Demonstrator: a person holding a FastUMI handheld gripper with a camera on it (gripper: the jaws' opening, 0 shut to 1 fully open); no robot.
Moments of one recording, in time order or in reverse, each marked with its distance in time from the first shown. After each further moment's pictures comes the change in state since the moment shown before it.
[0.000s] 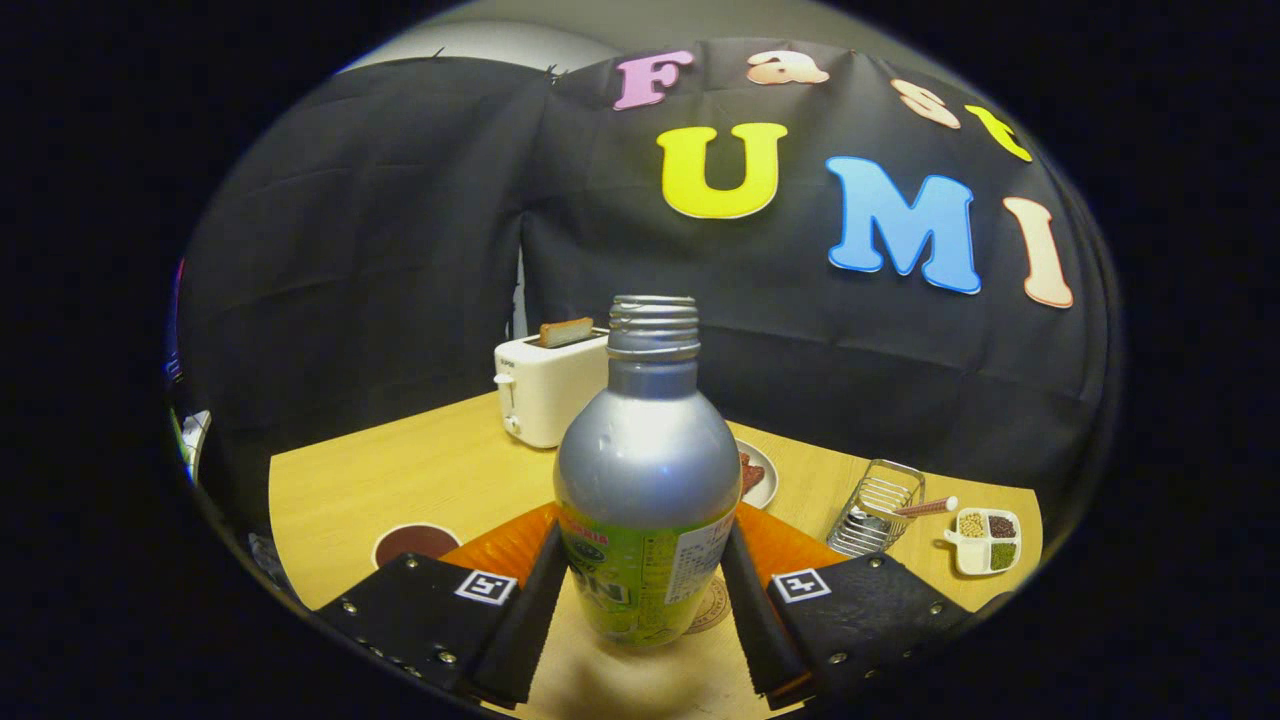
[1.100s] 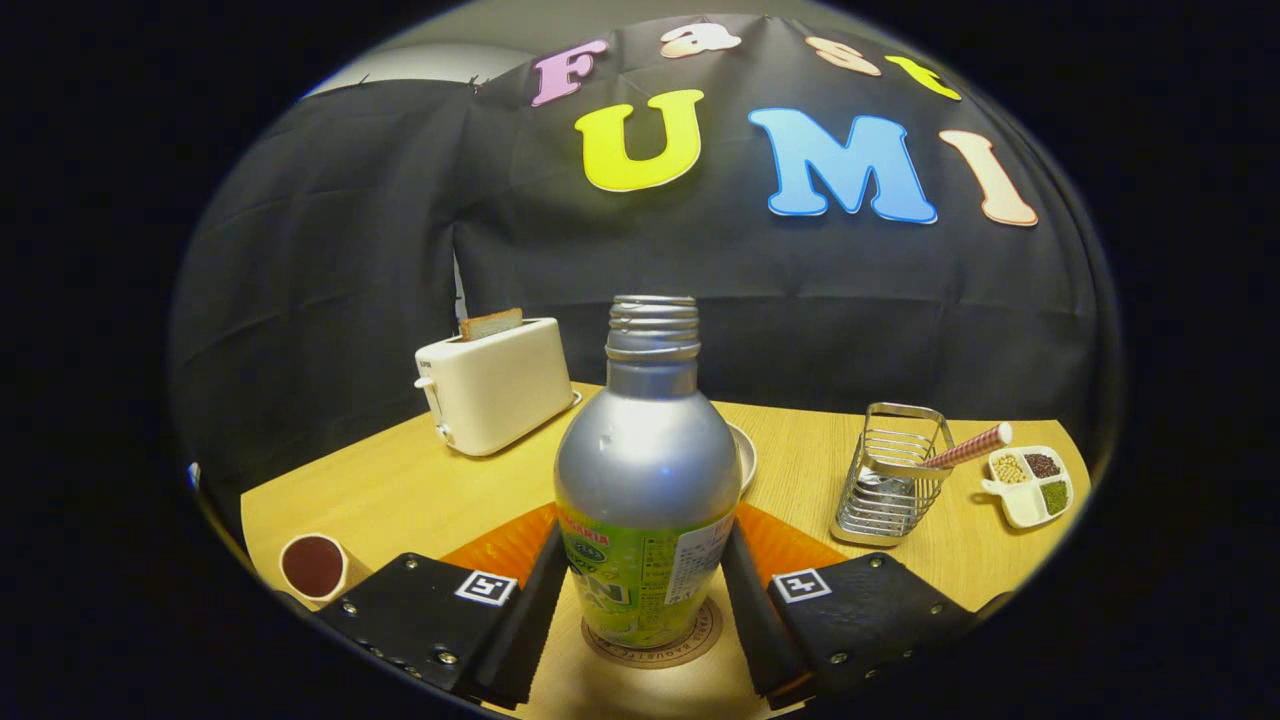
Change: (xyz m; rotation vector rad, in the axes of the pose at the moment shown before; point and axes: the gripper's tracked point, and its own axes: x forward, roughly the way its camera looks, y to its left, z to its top) arm 0.062 -0.037 -0.055 0.146 0.027 -0.078
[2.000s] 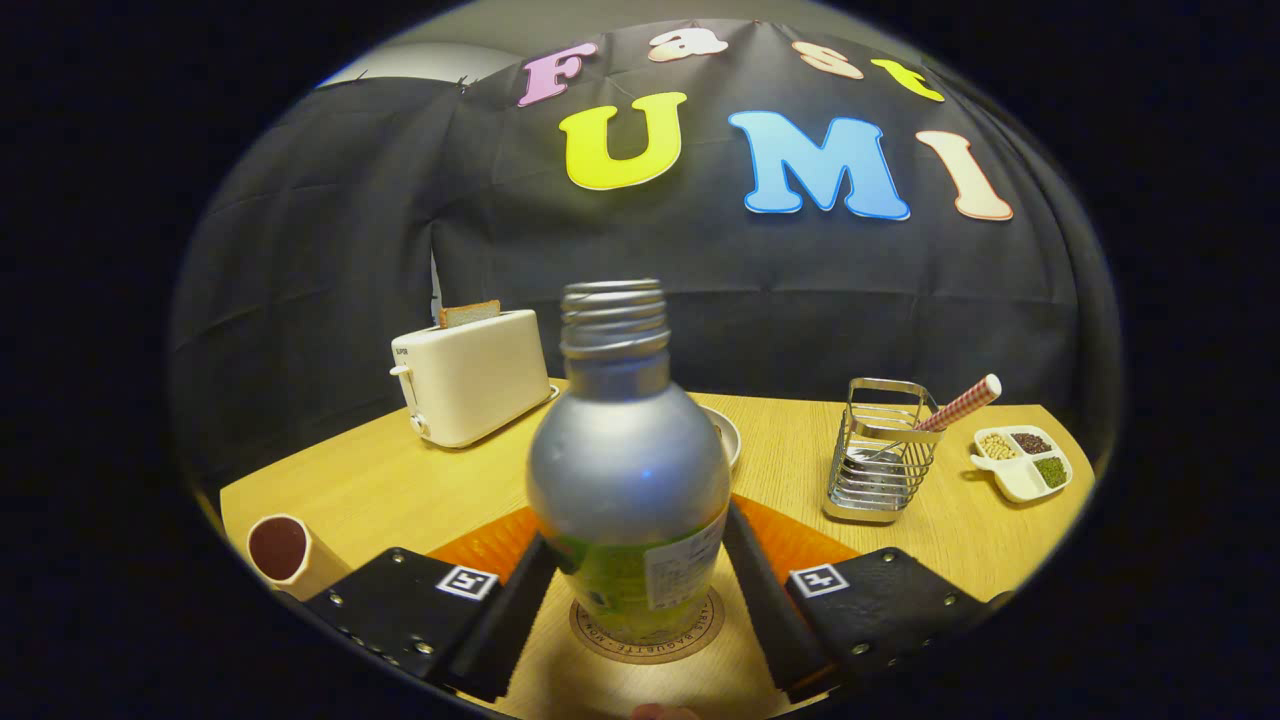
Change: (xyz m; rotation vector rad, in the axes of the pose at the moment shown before) arm -0.005 -0.001 -0.016 -0.011 -0.054 -0.075
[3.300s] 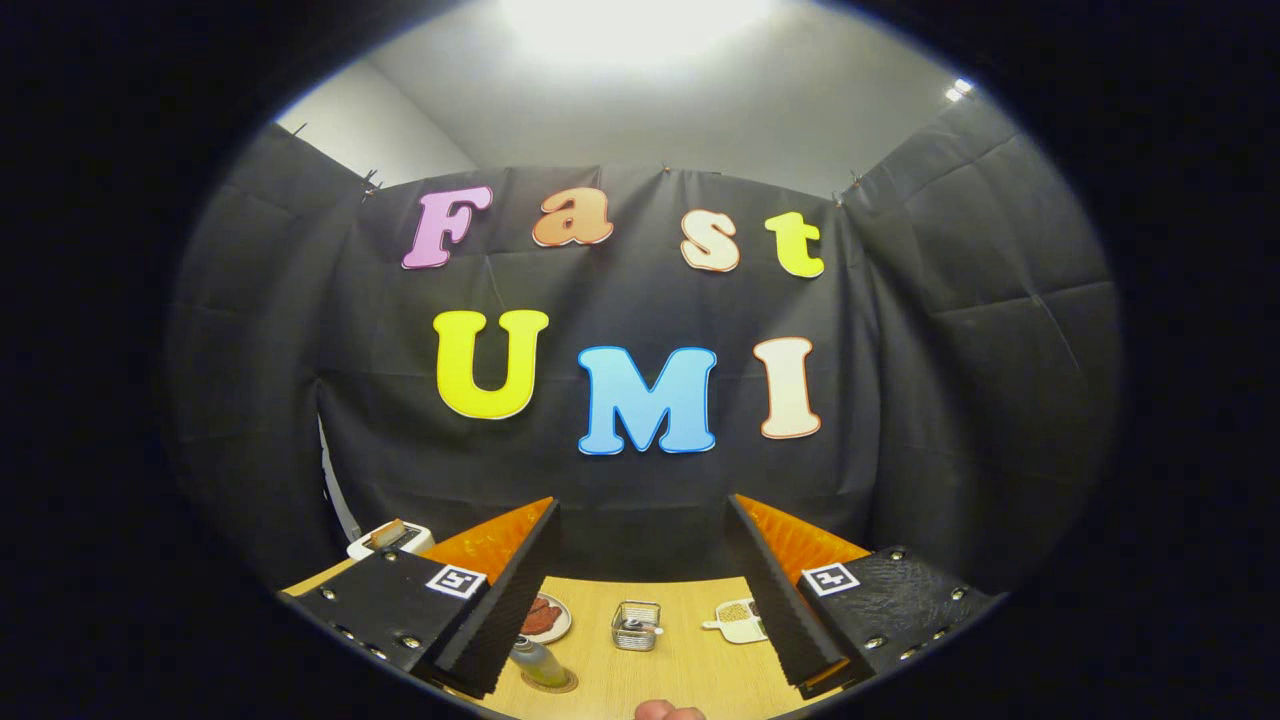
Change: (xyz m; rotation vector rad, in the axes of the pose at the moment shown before) arm -0.248 -0.077 0.347 -0.003 -0.310 -0.465
